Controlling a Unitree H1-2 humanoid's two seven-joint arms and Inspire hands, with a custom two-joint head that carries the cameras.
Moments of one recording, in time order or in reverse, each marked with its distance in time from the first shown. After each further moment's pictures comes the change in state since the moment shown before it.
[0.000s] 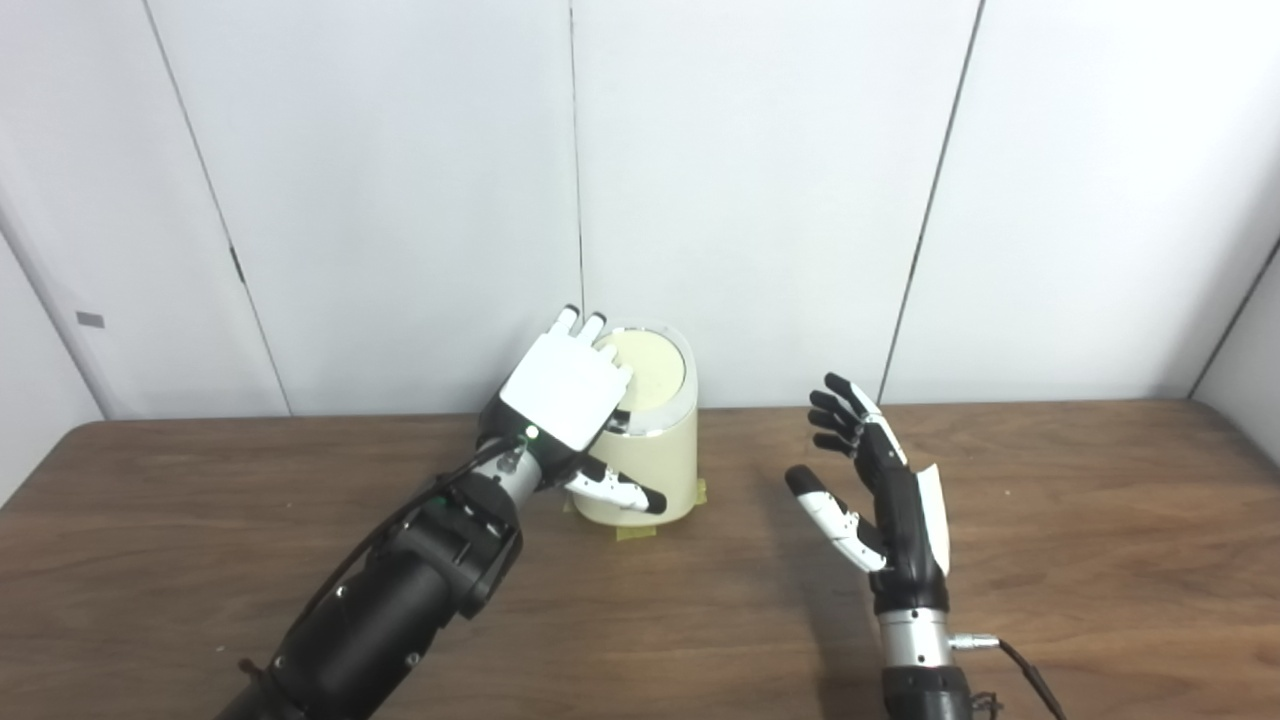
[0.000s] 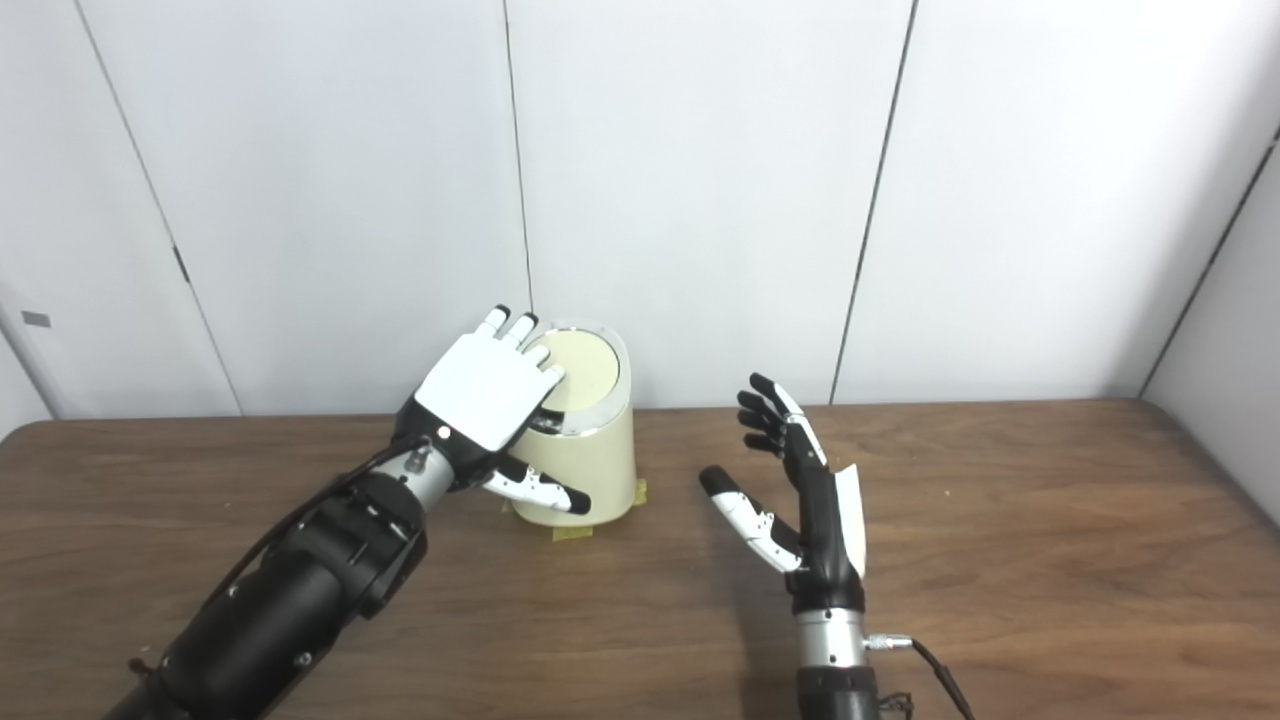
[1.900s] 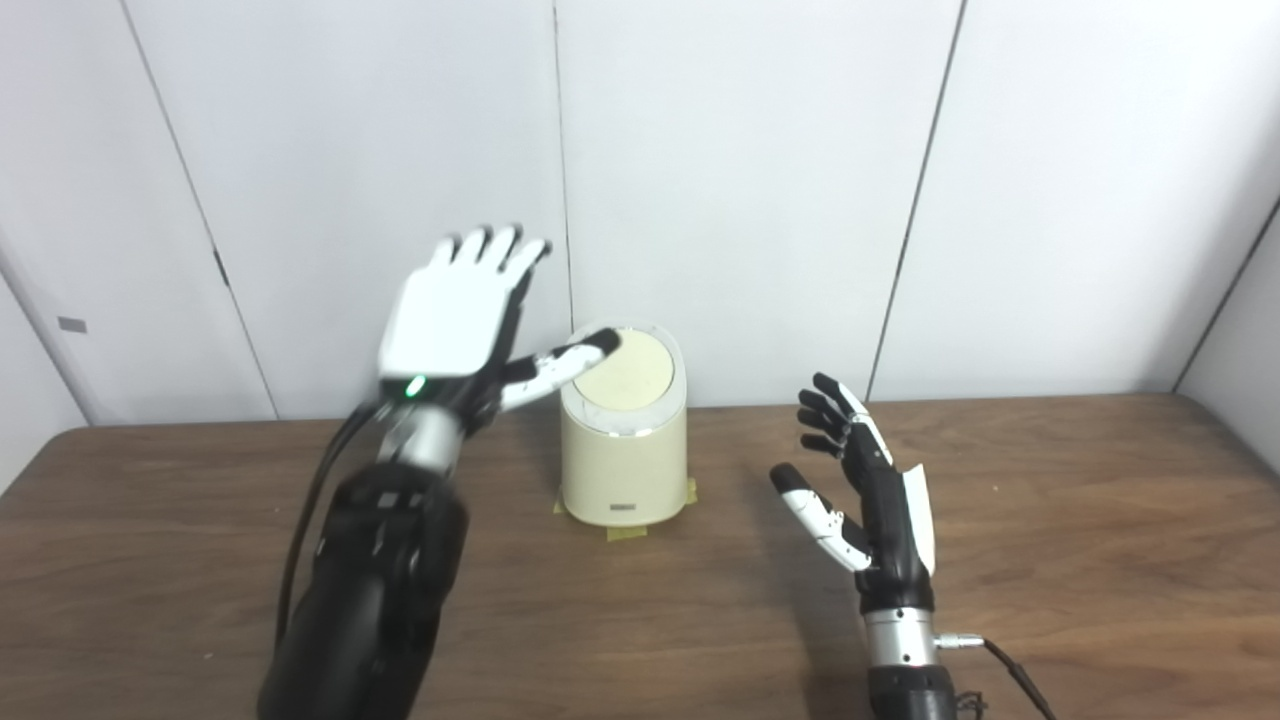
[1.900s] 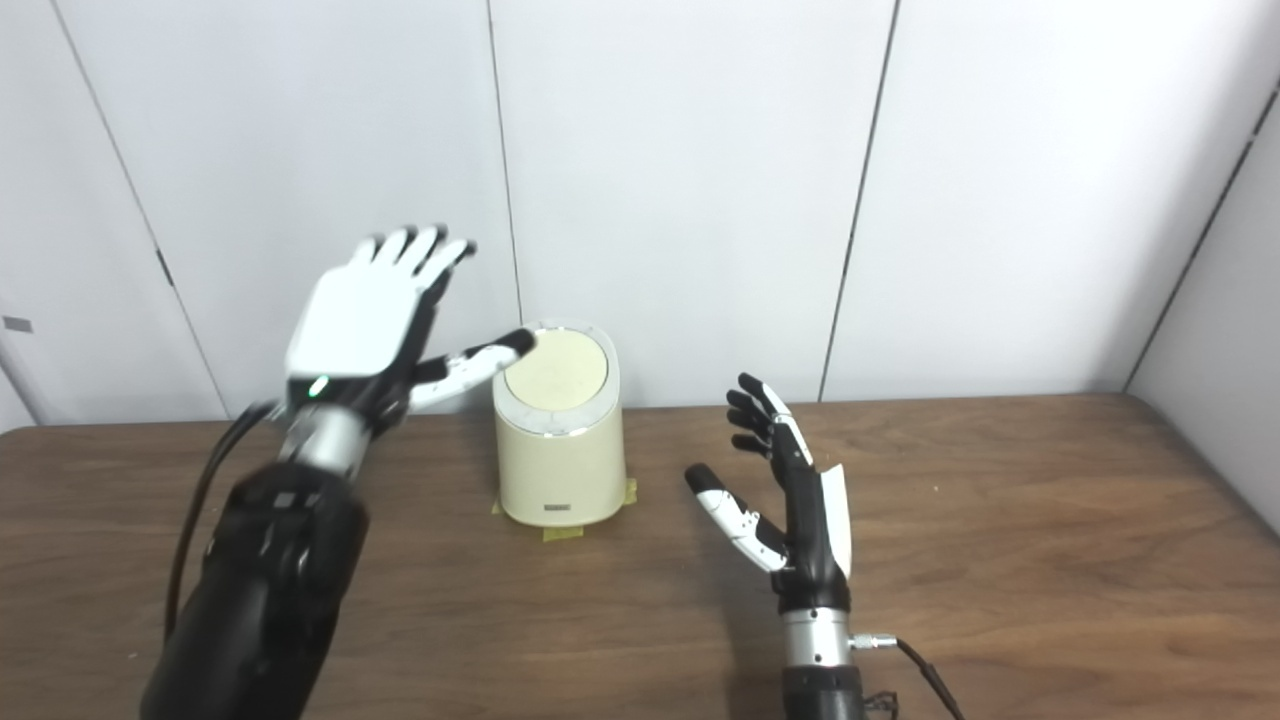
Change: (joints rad) left arm 0.157 -0.202 0.427 -0.162 -0.385 0.161 0.220; right arm 0.007 0.018 -0.021 -0.012 -0.020 0.014 0.009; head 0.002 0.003
